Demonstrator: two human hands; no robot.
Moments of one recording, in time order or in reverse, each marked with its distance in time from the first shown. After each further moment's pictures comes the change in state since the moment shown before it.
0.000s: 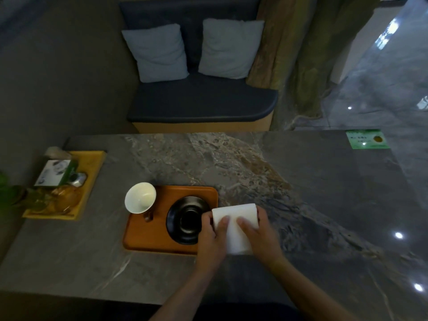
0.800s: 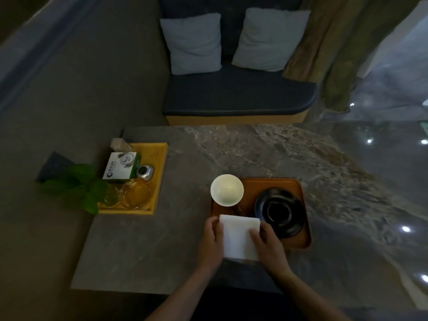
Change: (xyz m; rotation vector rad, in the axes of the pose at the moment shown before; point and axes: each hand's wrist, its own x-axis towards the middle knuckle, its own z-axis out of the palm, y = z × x) left_hand 0.062 -0.112 -0.274 0.124 -0.146 -0.224; right_hand -0.038 -0.006 0.276 0.016 -0.002 0.098
